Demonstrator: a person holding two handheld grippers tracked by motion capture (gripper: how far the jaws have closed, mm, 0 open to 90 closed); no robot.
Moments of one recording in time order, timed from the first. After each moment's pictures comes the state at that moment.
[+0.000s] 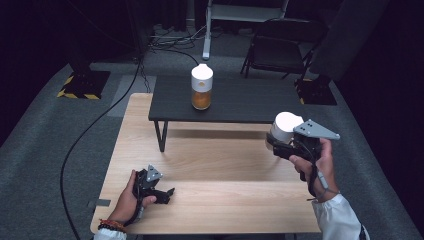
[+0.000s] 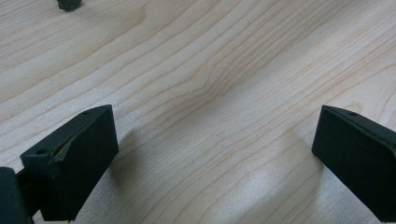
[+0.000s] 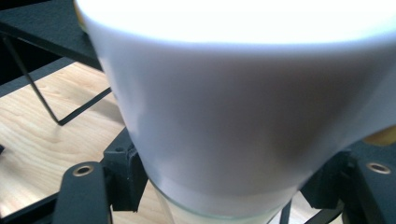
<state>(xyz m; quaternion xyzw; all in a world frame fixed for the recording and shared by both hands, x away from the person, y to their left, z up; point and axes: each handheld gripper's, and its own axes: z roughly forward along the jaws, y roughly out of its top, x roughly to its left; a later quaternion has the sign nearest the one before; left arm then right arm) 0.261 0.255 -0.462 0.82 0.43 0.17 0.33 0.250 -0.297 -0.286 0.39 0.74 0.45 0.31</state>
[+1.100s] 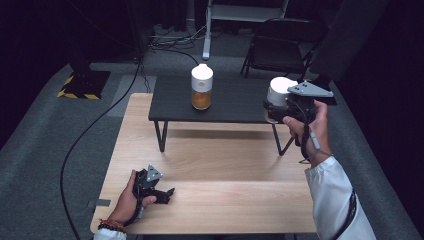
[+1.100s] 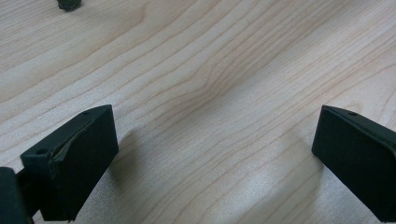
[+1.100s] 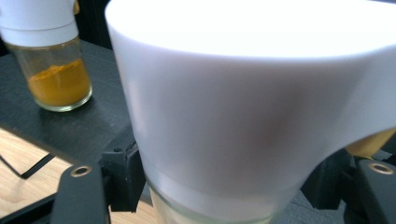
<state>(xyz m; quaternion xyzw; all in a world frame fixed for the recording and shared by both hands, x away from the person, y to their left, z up) 0.261 0.255 -0.462 0.82 0.43 0.17 0.33 0.311 -0.270 -0.236 0.40 0.72 0.44 0.34</state>
